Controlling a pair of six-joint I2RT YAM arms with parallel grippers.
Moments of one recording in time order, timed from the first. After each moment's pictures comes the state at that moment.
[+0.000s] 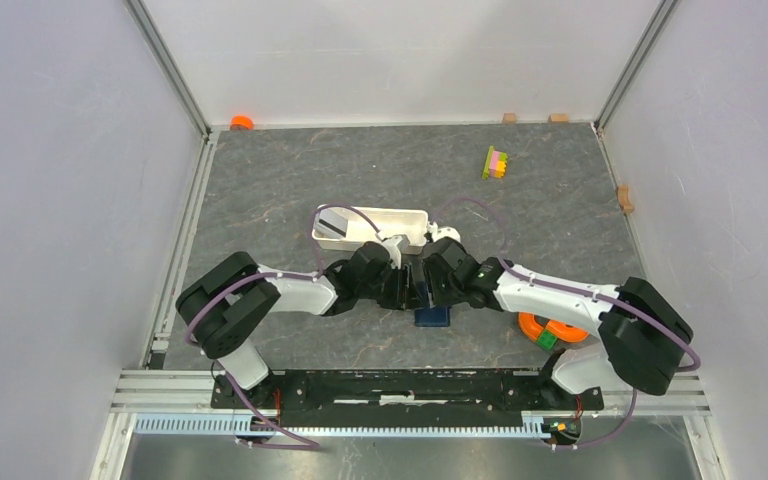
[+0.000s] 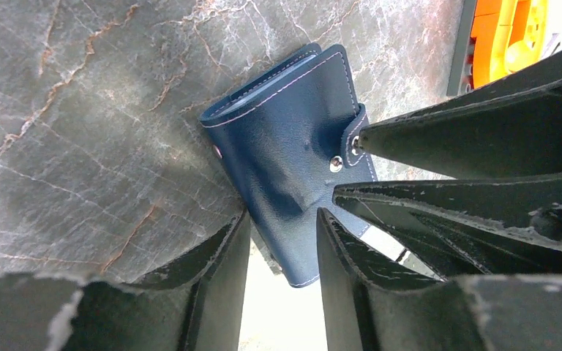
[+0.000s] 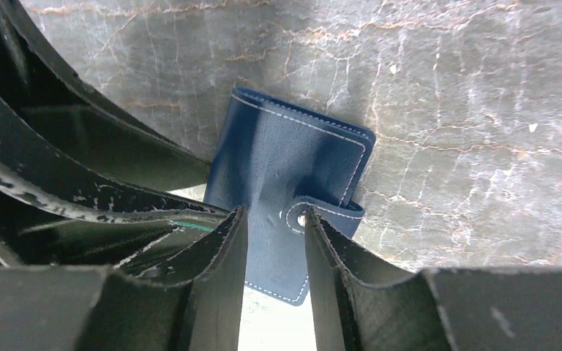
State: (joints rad) left arm -0.86 1.66 0.64 0.34 0.29 -0.71; right arm 0.88 1.40 0.75 -0.36 0.17 0.59
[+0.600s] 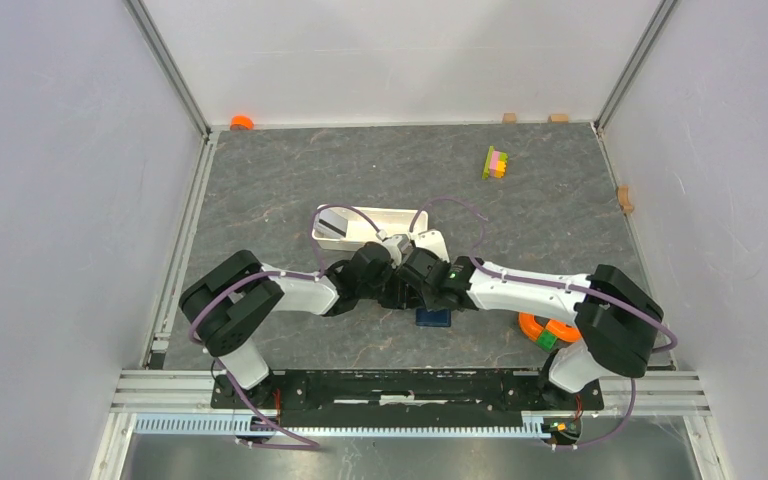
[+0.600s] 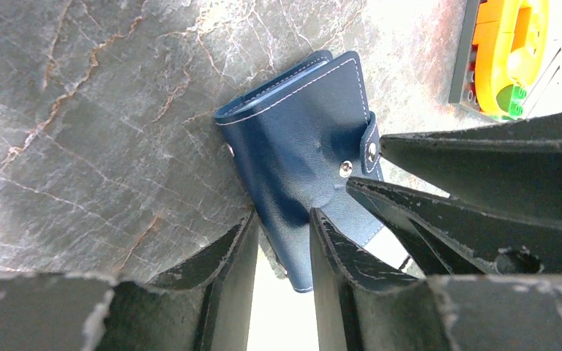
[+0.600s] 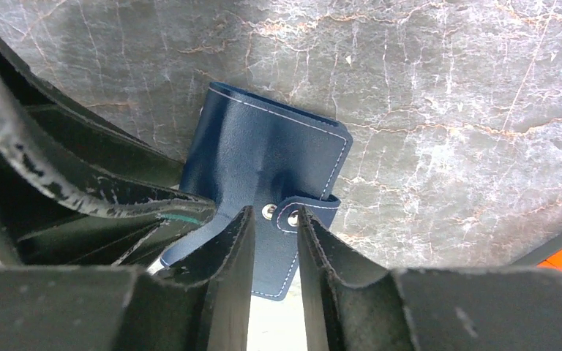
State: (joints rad) left arm -0.86 1.68 0.64 0.36 0.27 -0.71; right arm 1.00 1.53 0.91 -0.57 0.43 0.62
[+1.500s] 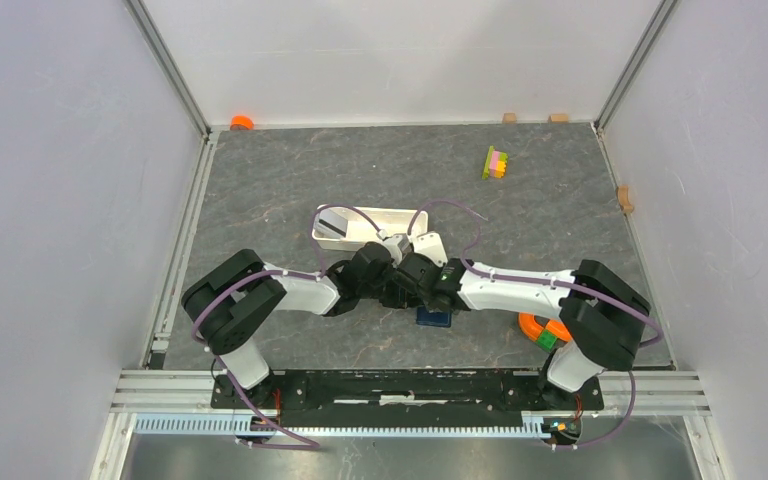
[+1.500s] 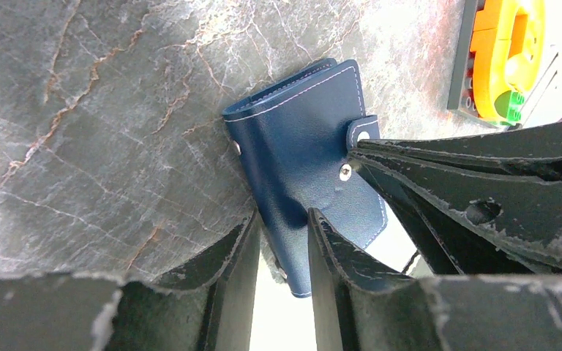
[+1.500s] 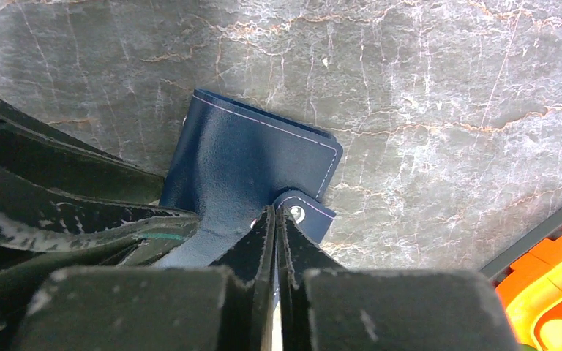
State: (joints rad) left arm -0.86 1.69 0.64 0.40 0.26 -0.71; right arm 1.03 1.60 0.93 -0.61 0.53 0.66
